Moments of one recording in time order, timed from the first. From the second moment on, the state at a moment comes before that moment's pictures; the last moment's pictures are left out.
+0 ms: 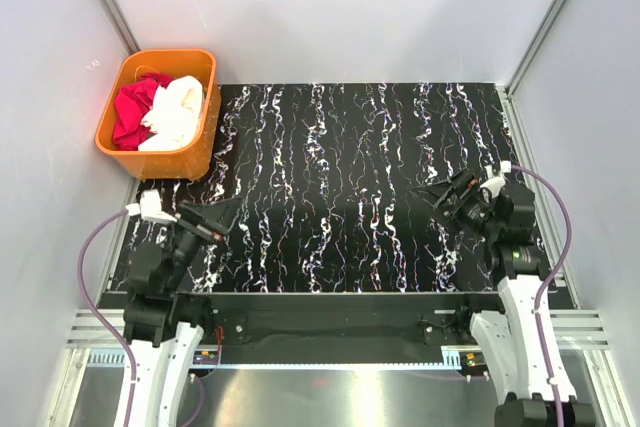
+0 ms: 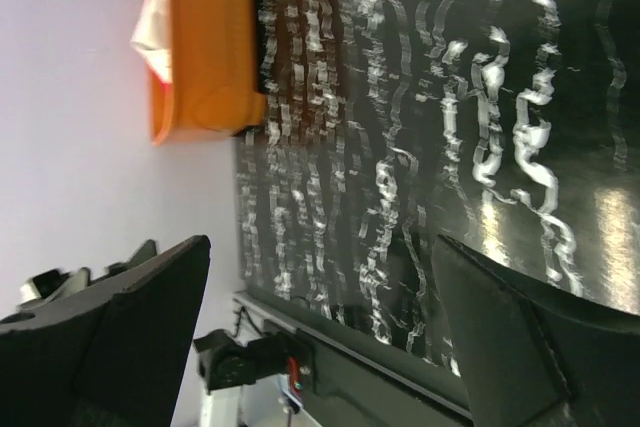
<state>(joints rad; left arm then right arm) -0.11 0.08 0.41 -0.28 0.28 -0.97 -0.07 0.62 0.55 -0.31 -0.63 0.93</state>
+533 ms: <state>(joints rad) -0.06 0.96 1.07 -0.55 0.13 -0.57 -0.07 1.12 0.75 -0.43 -0.80 0.75</state>
